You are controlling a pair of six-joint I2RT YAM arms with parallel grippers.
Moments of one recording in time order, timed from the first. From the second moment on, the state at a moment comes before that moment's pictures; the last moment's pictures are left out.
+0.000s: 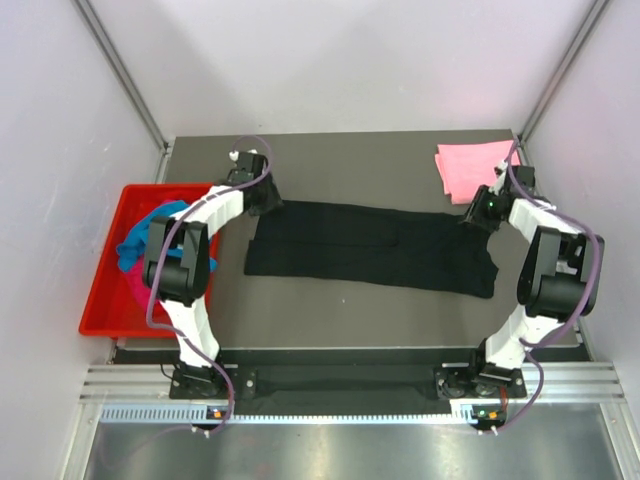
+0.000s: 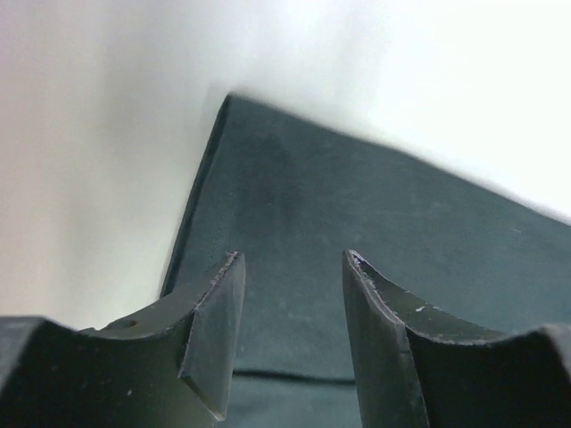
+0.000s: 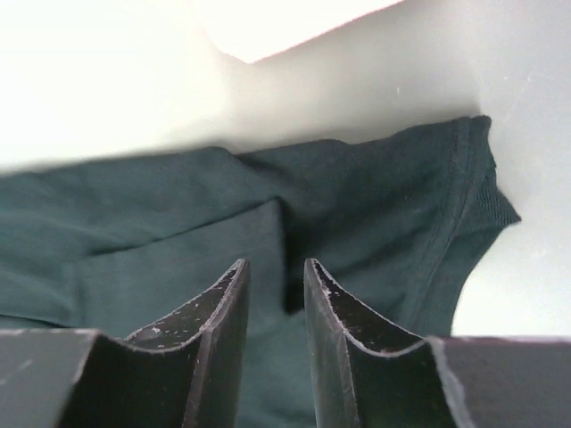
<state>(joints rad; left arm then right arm) -0.21 1.92 1.33 -0.29 -0.03 -0.54 -0.21 1.73 1.09 -0.31 -0.30 0.21</state>
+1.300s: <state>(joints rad) -0.28 1.86 1.50 -0.43 -0.10 -0.38 -0.12 1.35 0.77 -0.55 -0.02 0.50</state>
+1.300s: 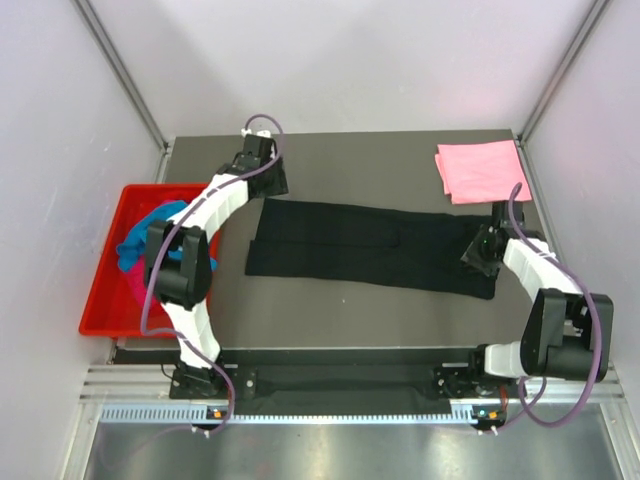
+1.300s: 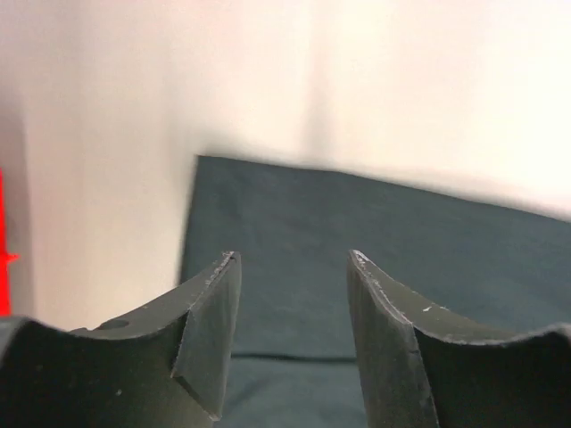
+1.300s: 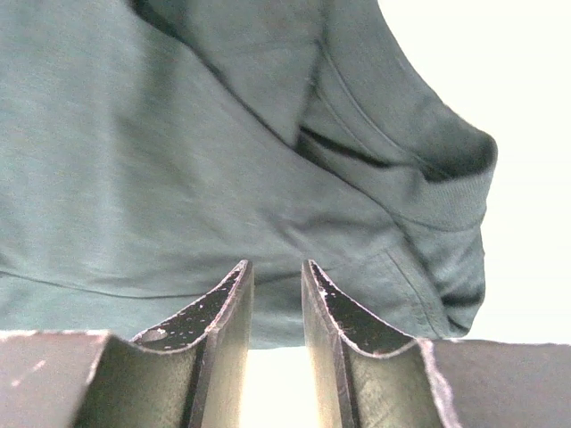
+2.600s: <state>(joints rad) -0.19 2.16 1.65 -0.59 -0.24 -0.30 -0.12 1.39 0.74 -0.36 -0.02 0.52</state>
